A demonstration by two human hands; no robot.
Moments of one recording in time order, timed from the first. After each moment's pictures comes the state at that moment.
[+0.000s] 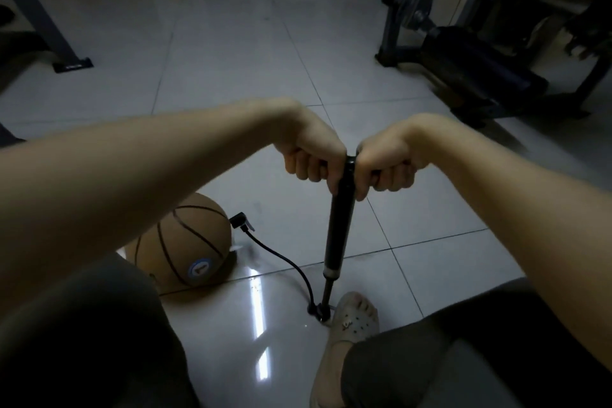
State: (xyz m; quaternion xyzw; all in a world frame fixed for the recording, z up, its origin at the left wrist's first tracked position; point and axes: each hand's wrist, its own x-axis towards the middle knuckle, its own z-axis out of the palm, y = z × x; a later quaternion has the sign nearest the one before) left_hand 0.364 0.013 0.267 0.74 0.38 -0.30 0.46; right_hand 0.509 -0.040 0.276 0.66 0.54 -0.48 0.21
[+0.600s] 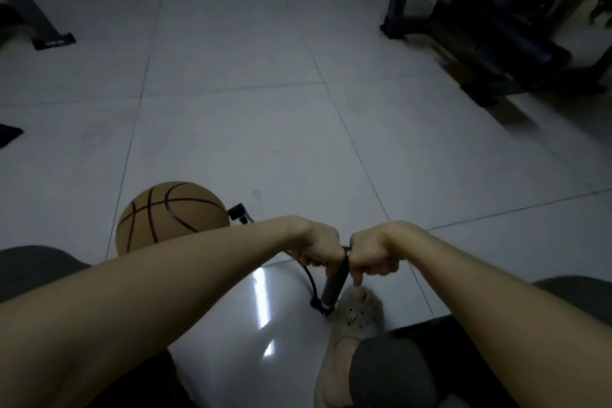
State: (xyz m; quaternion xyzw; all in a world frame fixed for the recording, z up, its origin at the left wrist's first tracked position) left_hand 0.378 -0.041 0.083 0.73 0.41 -0.32 0.44; right_hand 0.509 -0.079 0.099 0.63 0.49 -0.52 0.30
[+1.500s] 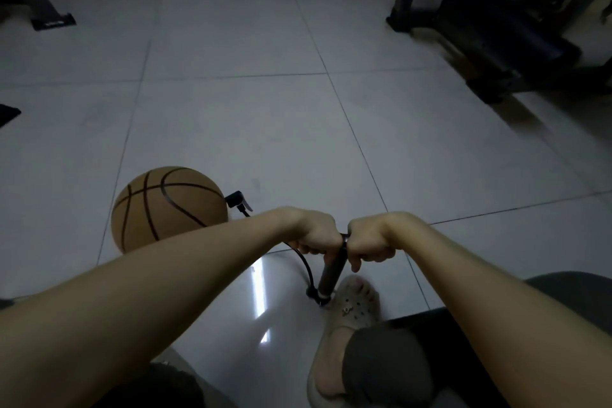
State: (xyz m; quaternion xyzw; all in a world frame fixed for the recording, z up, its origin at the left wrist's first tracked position) left_hand 0.371 -0.044 0.081 0.72 0.43 -0.28 0.46; right_hand 0.509 -0.076 0.095 0.63 0.53 -0.49 0.27
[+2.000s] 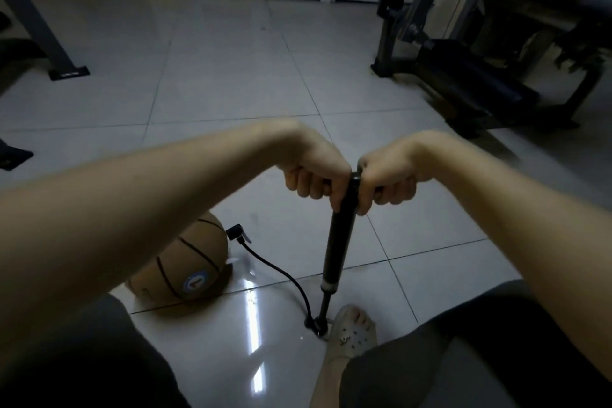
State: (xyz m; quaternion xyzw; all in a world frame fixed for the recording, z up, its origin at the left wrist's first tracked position) left_hand 0.369 0.008 0.269 0.73 0.40 -0.29 0.47; right_hand 0.516 -0.037 0.283 0.65 0.56 -0.47 0.21
